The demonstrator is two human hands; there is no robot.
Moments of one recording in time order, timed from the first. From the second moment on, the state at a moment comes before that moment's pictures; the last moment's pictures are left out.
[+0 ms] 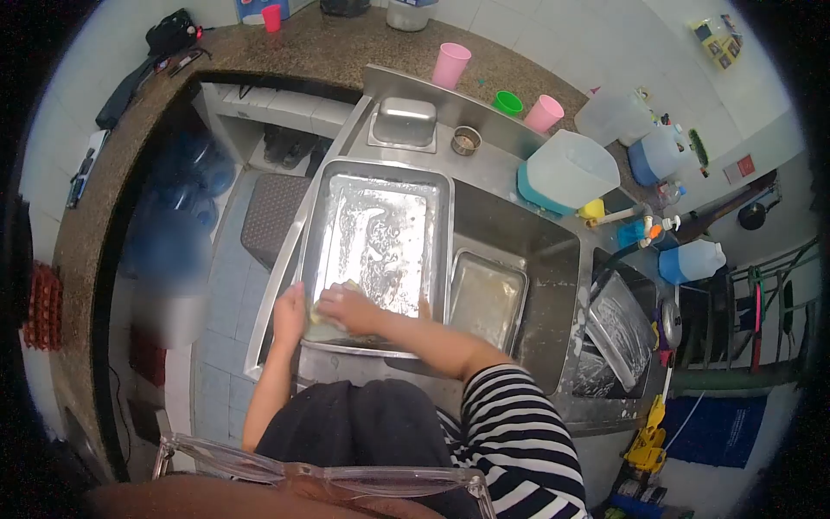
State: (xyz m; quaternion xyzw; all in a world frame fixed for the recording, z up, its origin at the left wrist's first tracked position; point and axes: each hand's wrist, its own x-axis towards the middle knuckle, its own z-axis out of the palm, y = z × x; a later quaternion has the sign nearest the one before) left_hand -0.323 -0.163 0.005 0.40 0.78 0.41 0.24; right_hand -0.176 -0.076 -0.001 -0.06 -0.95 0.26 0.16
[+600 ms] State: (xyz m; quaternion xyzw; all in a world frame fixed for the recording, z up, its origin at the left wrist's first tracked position) left_hand -0.328 -0.169 0.003 0.45 0.81 0.32 0.21; right_hand -0.151 -0.032 -0.007 -0.10 -0.94 0.31 0.11
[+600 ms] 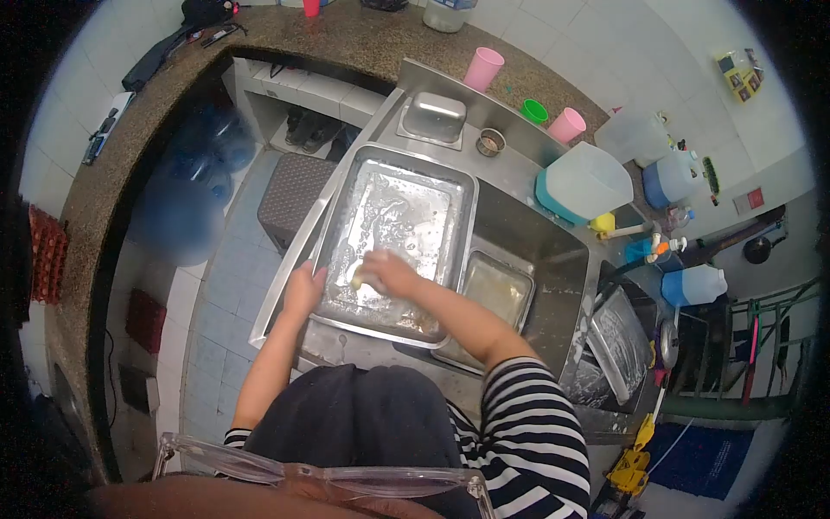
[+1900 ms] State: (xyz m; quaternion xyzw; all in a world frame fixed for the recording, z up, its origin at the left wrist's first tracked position) left_hand -0.319 -0.164 0.016 0.43 0.85 0.24 0.18; right_hand -0.109 -0.064 -0.016 0.00 -0.93 0.36 0.03
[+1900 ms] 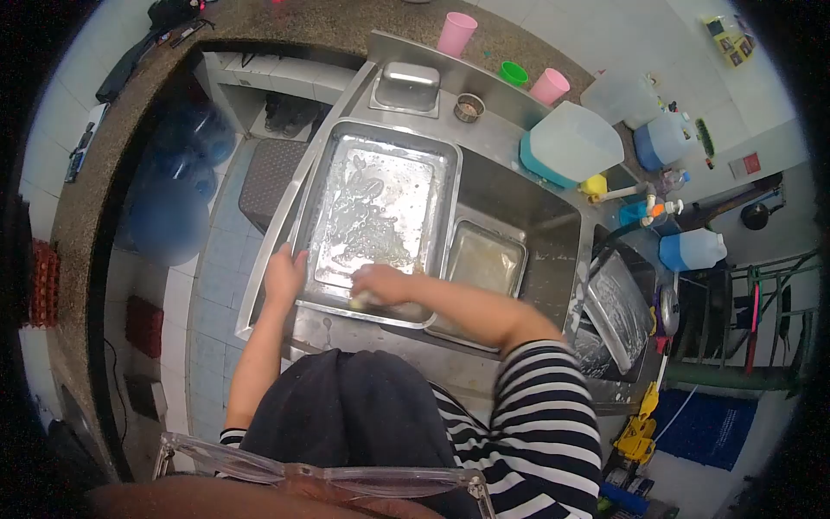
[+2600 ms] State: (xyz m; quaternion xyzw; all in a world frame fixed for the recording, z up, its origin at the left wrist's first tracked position) left_hand -0.320 -0.158 0.017 0.48 0.84 0.21 0.17; right_hand -0.050 -0.061 0.042 -0.03 -0.95 0.27 -0.13
